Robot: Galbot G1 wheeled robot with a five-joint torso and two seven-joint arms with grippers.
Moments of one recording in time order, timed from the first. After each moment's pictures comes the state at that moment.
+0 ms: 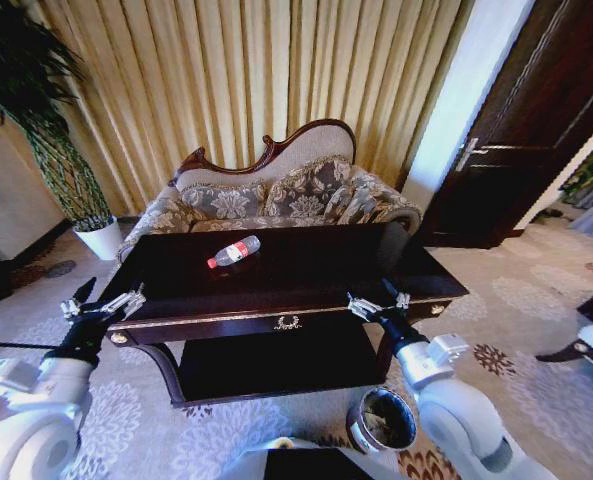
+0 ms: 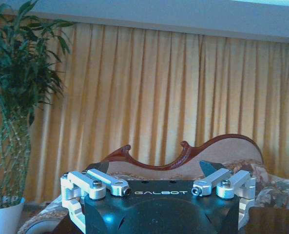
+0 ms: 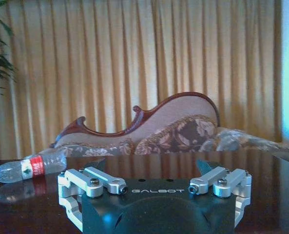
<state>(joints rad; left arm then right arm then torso) 1.72 -1.19 -1.10 -2.48 -0.73 0.28 -0.07 -1.63 1.05 0.51 2.43 0.51 -0.23 0.29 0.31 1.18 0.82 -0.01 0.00</state>
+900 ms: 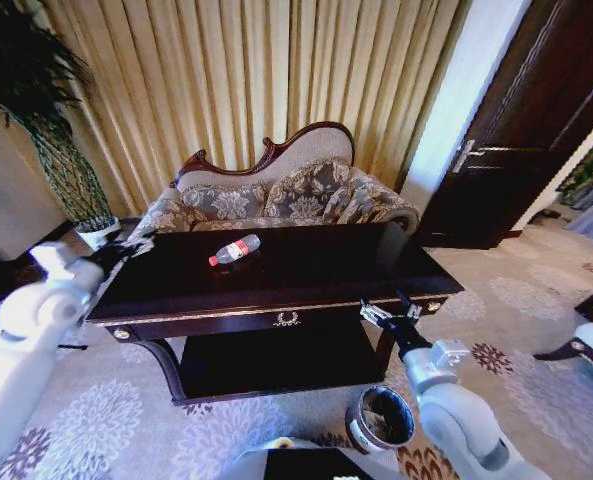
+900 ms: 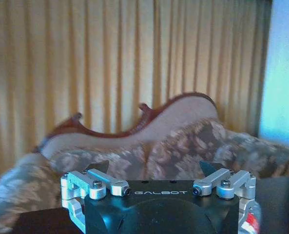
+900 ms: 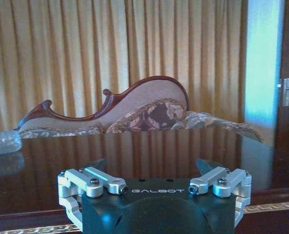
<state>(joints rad) 0.90 -0.66 -0.55 -1.83 -0.98 0.45 0.01 -1.67 1.08 0.56 2.35 0.51 -0.20 0.33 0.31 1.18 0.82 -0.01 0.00</state>
